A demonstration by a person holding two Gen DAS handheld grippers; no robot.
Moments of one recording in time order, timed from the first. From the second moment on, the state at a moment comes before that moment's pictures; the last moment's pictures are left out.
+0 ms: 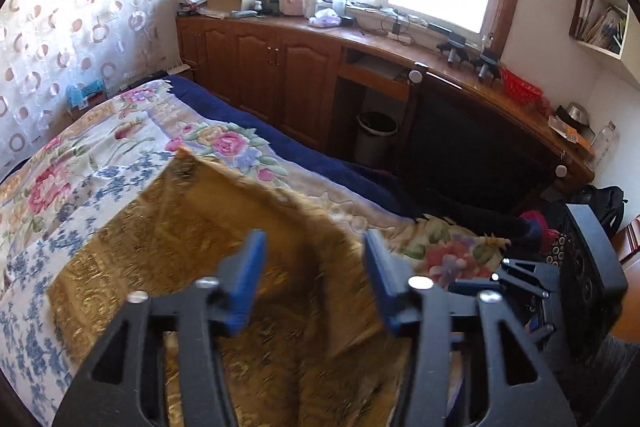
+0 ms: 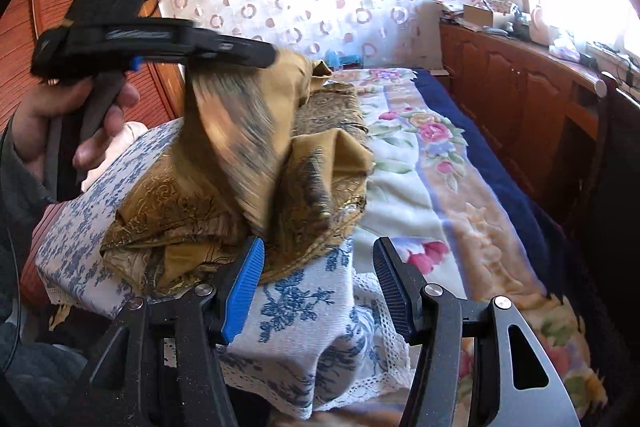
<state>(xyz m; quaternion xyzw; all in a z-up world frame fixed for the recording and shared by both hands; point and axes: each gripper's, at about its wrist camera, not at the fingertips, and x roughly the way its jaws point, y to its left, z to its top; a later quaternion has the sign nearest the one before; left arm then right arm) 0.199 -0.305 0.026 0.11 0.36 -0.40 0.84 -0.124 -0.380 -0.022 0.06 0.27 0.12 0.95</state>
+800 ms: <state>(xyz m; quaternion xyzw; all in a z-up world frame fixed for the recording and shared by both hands) 0.131 -0.157 -0.064 0.06 0.40 -0.32 0.86 -0.085 -0.373 0.013 0.04 0.21 0.05 0.98</state>
